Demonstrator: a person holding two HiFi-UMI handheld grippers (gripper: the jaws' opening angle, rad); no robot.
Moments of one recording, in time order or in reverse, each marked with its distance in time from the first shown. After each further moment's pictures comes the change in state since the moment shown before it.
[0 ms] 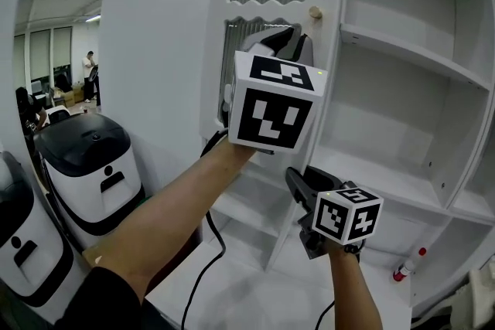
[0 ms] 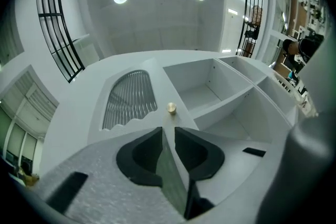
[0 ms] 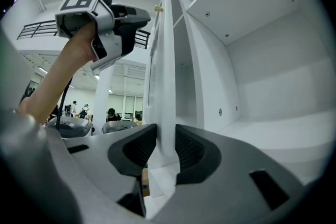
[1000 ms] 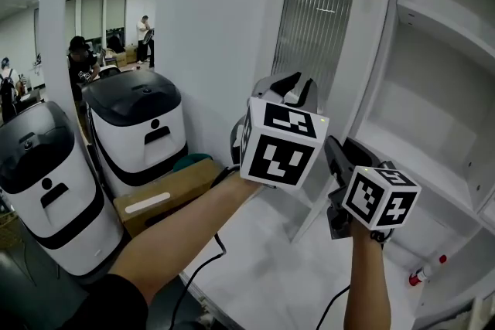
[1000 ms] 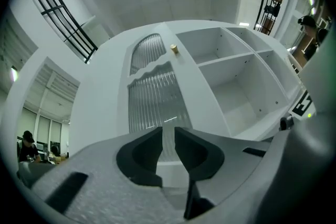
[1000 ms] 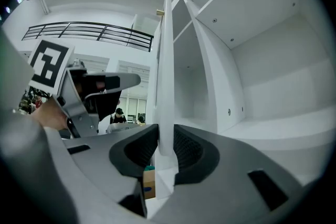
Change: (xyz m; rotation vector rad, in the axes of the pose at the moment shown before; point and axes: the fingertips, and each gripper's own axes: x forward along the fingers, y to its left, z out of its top) left arm -0.107 0.004 -0.125 -0.037 0.319 0.155; right arm -0.012 0.035 0.002 -0.010 -0.032 0.037
